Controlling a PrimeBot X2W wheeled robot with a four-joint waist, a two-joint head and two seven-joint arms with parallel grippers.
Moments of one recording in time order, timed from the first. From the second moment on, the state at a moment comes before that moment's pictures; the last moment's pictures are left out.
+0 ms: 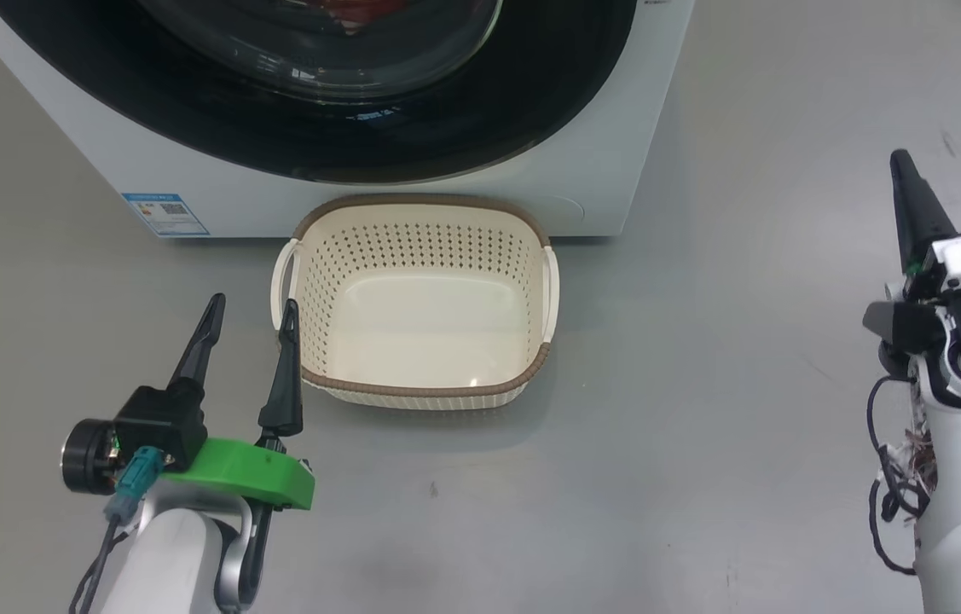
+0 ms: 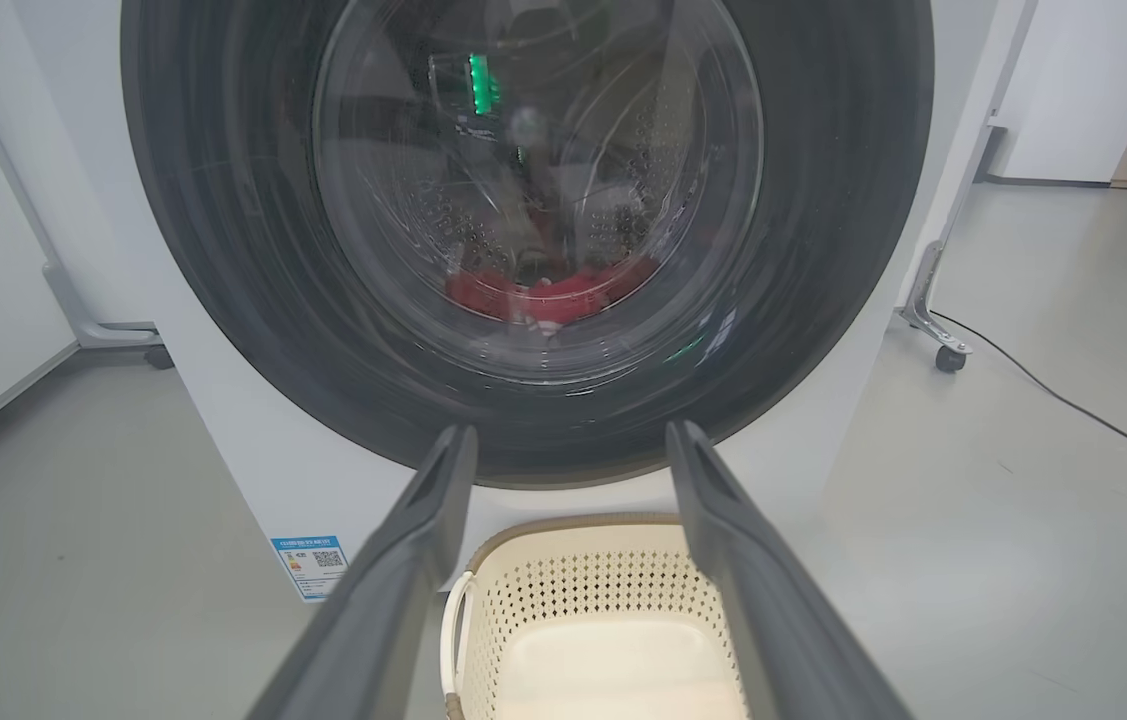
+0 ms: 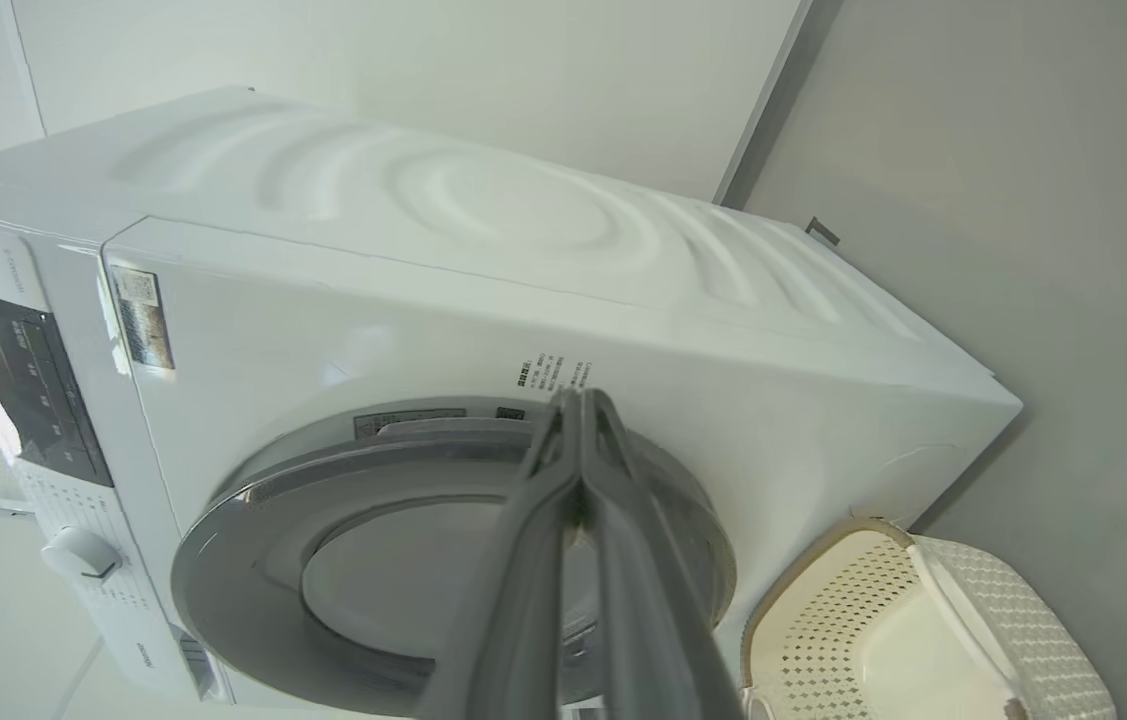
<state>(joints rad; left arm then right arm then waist) -0.23 0.05 -0.23 0.23 -0.32 0.01 -0.25 -0.47 -0.06 -0.16 0.34 1.38 0.11 0.17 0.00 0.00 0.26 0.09</state>
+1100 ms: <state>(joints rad) -0.40 0.03 -0.34 0.15 -0.36 -0.01 -0.25 -1.04 -0.22 -0.08 0.38 1.47 -0.06 0.51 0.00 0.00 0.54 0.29</state>
